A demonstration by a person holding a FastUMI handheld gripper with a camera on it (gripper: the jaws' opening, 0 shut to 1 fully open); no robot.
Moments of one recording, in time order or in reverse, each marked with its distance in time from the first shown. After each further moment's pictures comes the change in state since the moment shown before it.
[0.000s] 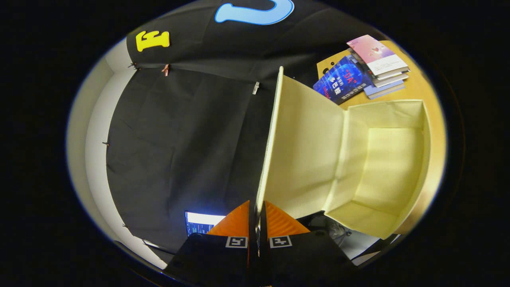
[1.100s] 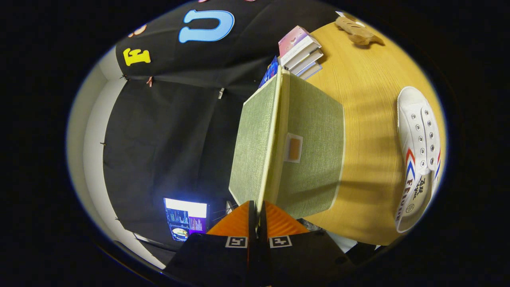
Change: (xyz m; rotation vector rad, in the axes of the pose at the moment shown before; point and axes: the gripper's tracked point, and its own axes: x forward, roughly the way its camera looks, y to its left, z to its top) arm -0.154 -0.221 -0.056 0.057 -0.033 -0.045
